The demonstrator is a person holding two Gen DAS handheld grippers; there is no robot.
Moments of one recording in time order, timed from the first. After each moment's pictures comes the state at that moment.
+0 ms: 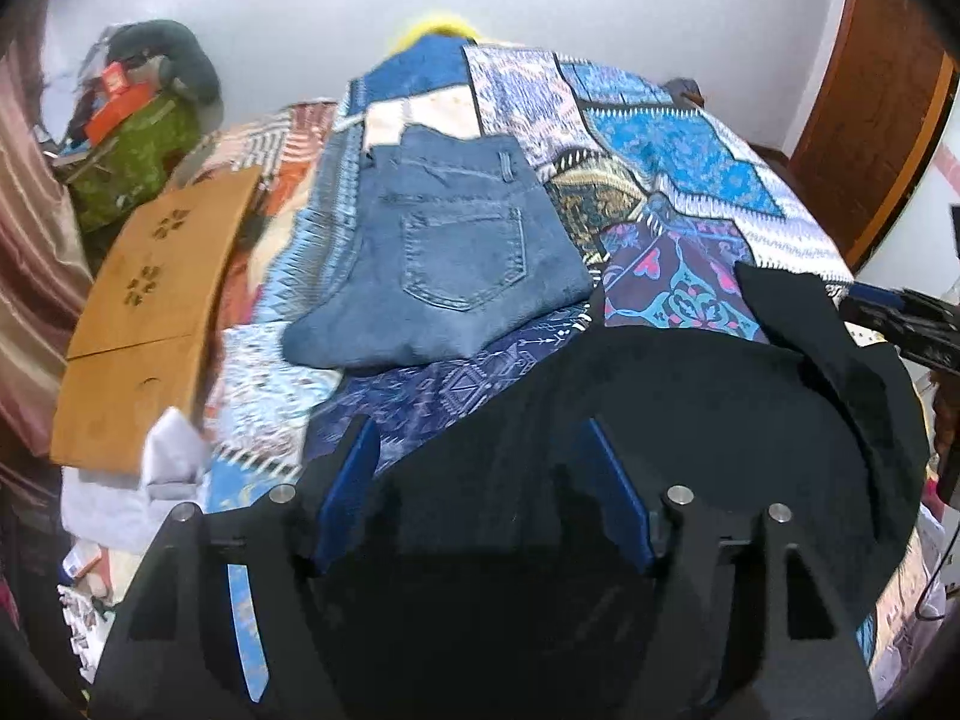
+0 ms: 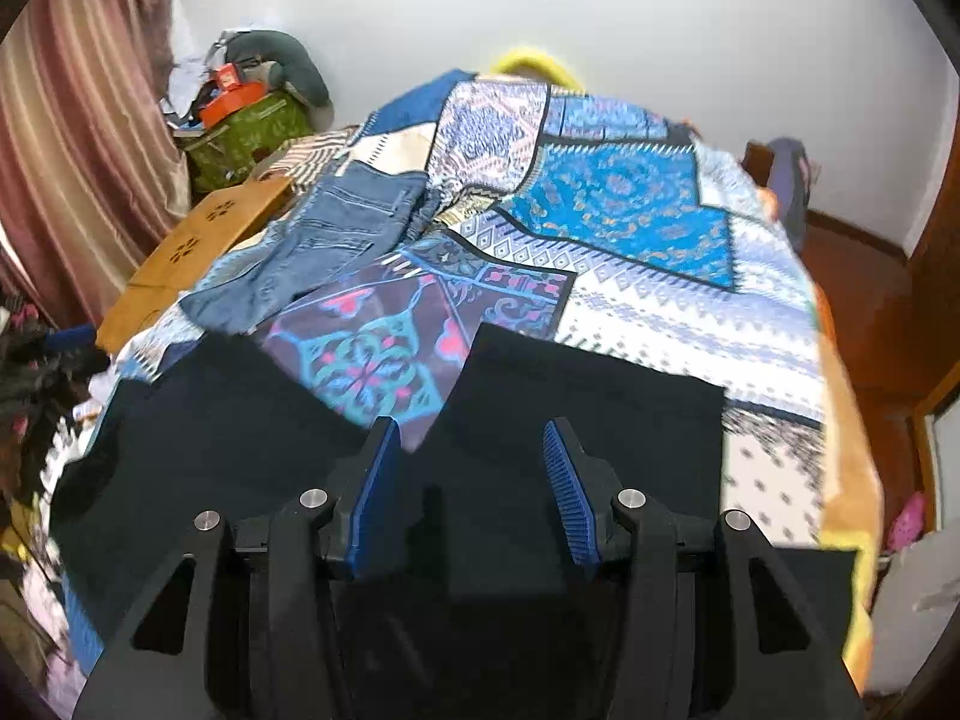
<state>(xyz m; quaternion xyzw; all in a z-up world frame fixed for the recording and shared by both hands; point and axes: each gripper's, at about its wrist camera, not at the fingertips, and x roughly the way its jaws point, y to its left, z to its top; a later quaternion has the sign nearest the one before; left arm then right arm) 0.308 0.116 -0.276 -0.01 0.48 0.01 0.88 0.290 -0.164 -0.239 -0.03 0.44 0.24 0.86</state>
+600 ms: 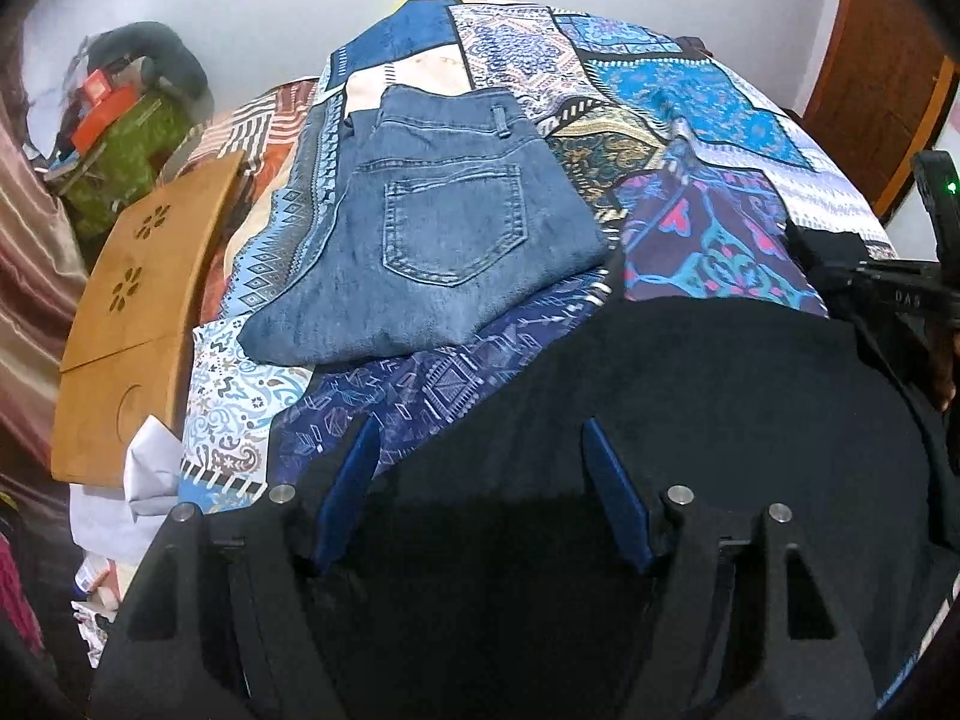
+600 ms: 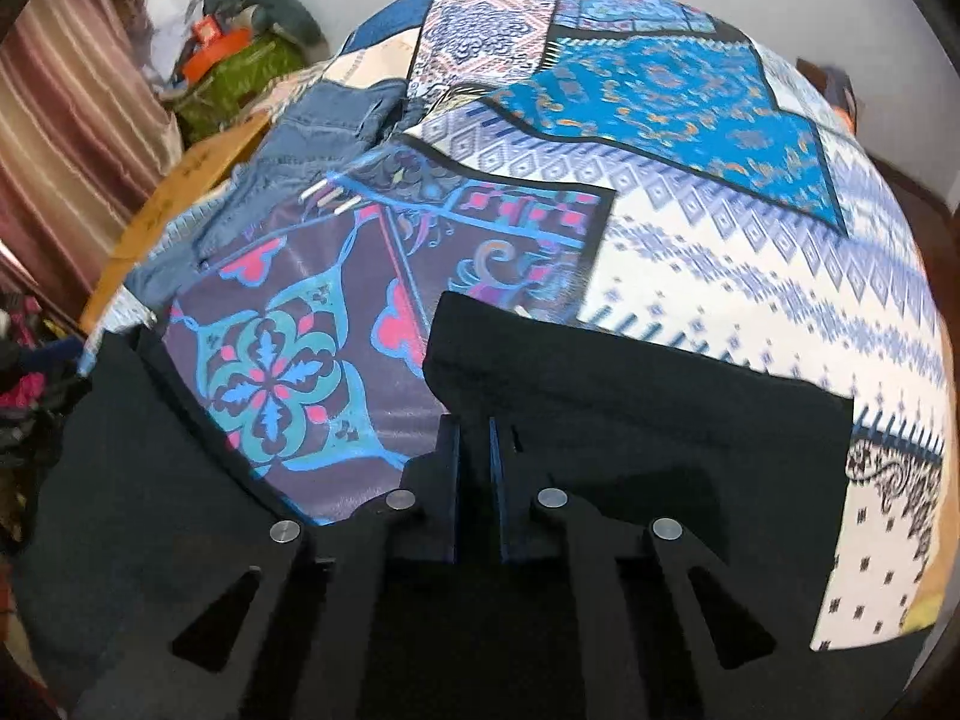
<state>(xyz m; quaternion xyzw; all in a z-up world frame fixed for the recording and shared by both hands) 0.327 0.099 -0.310 0.02 0.50 0.02 0.86 0.352 -0.156 -0.309 -0.01 0.52 0.27 0.81</state>
